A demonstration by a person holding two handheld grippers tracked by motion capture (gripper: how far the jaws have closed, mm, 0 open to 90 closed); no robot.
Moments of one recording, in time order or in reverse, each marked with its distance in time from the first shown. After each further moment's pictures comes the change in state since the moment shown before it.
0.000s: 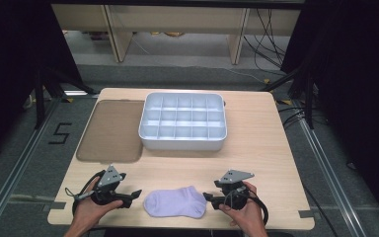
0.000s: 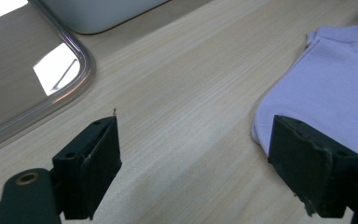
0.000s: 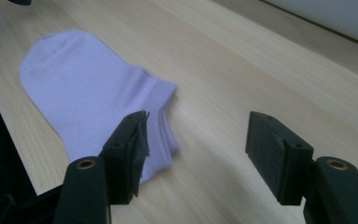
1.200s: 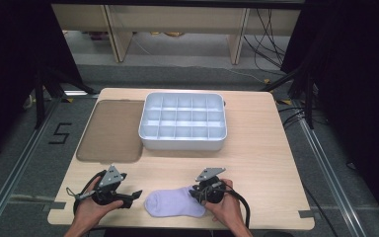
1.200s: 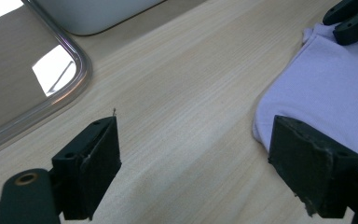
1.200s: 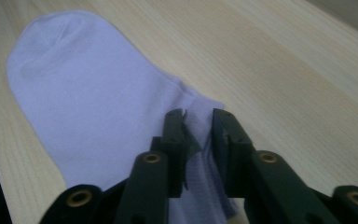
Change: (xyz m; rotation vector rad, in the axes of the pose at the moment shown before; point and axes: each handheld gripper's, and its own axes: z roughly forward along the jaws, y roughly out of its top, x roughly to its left) left arm -0.001 0.002 0.000 0.017 -0.003 0.011; right arm 0.017 0.020 0.052 0.121 0.045 -0.072
